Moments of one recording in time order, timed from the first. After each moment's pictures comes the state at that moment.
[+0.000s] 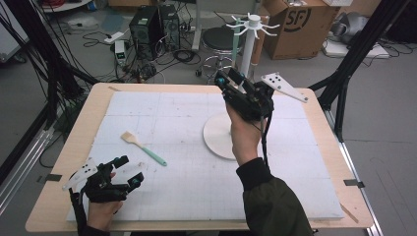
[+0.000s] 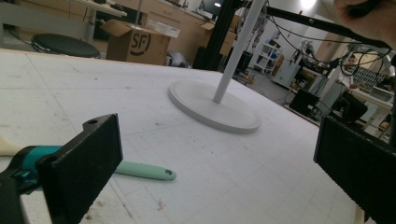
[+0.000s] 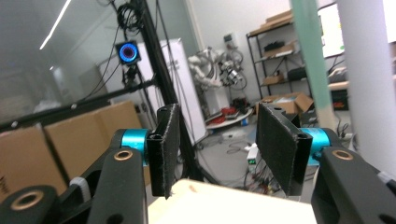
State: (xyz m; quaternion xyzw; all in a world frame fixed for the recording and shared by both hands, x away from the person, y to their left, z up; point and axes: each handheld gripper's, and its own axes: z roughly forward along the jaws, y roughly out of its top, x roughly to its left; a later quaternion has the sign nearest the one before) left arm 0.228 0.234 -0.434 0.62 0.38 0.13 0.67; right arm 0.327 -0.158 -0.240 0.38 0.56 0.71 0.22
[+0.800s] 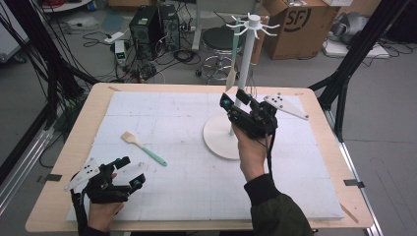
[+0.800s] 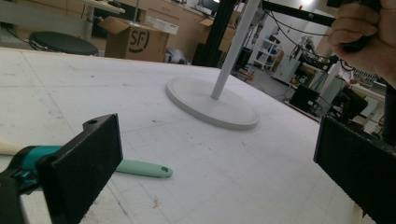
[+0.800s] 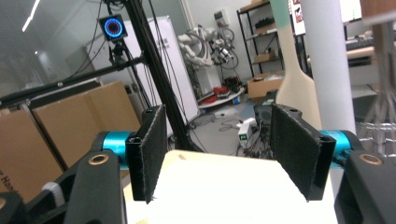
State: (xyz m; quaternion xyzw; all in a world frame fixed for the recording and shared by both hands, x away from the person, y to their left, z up) left arm 0.226 0.230 -0.434 0.63 0.38 0.14 0.67; right arm 0.316 -0.179 -0.281 0.41 0.57 0.68 0.21
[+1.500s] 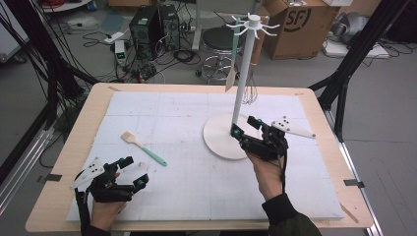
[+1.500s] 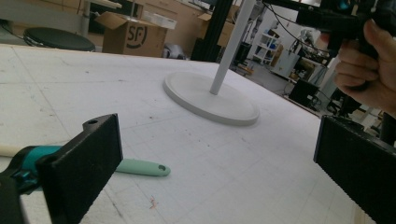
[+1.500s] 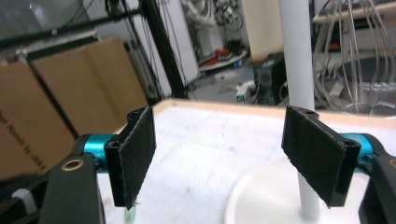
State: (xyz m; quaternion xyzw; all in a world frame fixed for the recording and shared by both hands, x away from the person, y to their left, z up) left arm 0.230 0.224 -0.437 0.64 0.37 0.13 0.66; right arm 0.295 -0.218 -0.335 0.41 0.64 0.62 0.18
